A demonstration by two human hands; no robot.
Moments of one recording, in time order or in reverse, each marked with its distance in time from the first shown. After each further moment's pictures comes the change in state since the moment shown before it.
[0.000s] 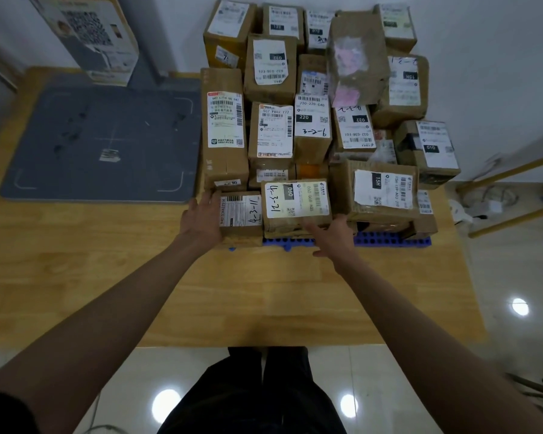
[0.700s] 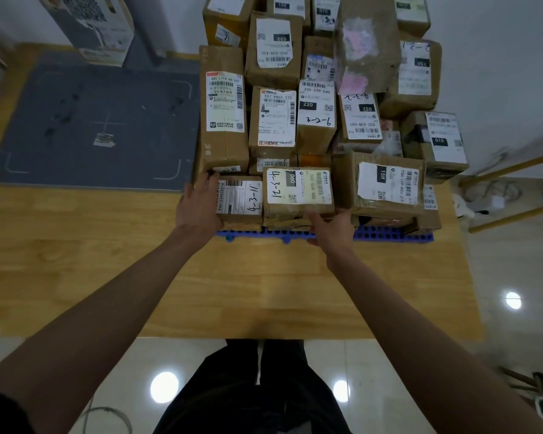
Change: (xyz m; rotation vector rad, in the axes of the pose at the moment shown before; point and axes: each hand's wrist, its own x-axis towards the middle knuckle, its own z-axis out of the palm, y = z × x) left_hand 0.008 -0.005 0.013 -0.010 0.178 0.027; right_hand 0.008 0.009 0.014 0.258 0.110 -0.001
